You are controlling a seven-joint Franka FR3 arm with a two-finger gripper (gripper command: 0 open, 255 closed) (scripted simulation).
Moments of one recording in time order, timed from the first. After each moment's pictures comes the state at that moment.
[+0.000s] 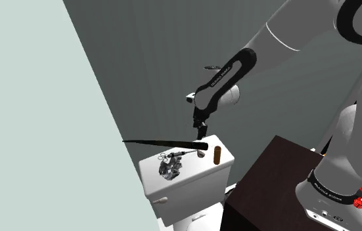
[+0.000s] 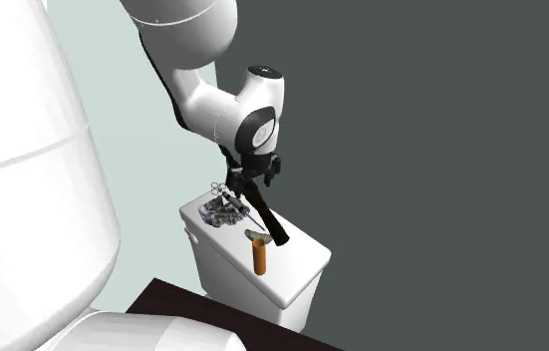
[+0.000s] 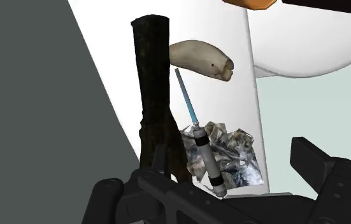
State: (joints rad) arm 0.30 0.16 -0.11 -2.40 0.39 2.67 -1.10
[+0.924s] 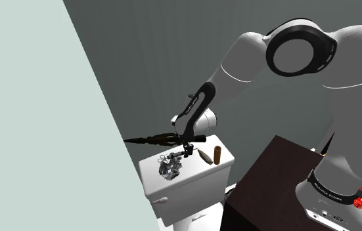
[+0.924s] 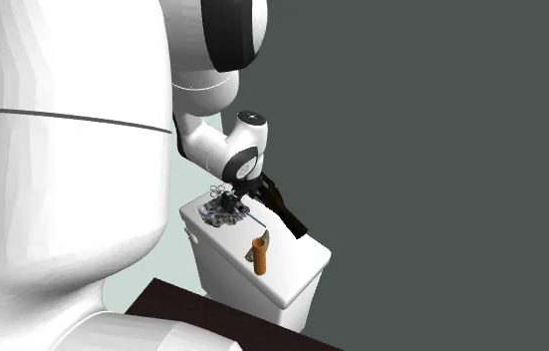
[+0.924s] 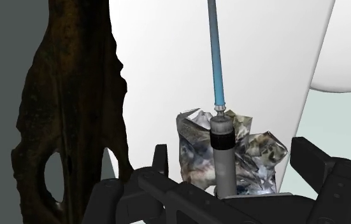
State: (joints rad) arm 0.24 0.57 0.06 -2.15 0.54 2.86 -1.42
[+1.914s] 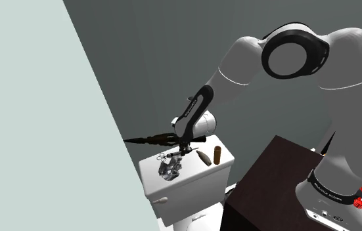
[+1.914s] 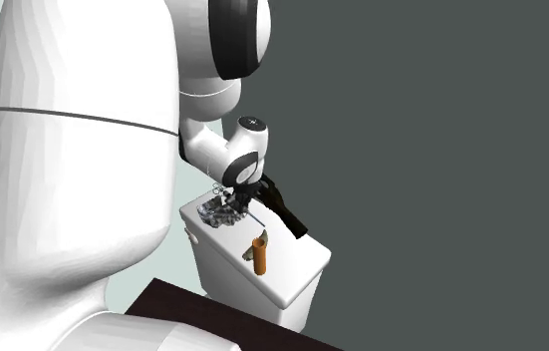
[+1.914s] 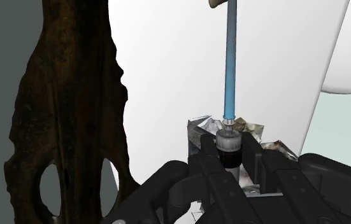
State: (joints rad) arm 0.22 0.61 0.08 -2.13 0.55 2.89 -1.44
